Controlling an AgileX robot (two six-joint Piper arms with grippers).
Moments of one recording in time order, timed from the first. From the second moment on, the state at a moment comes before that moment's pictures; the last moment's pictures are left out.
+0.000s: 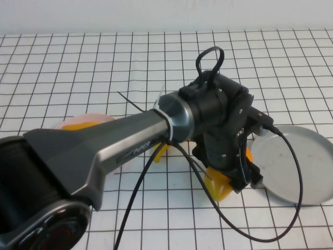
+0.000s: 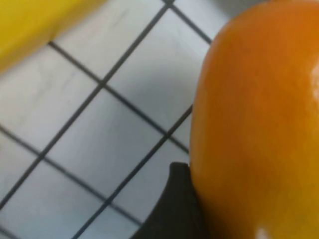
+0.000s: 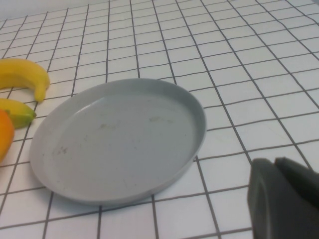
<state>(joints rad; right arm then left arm) -0.04 -0.02 0.03 0.07 0.35 0.10 -0.89 2.16 -1.81 -0.06 1.05 0.02</state>
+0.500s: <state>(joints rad) -0.04 -0.02 0.03 0.07 0.35 0.10 -0.67 1.80 -1.46 0.12 1.10 0.03</state>
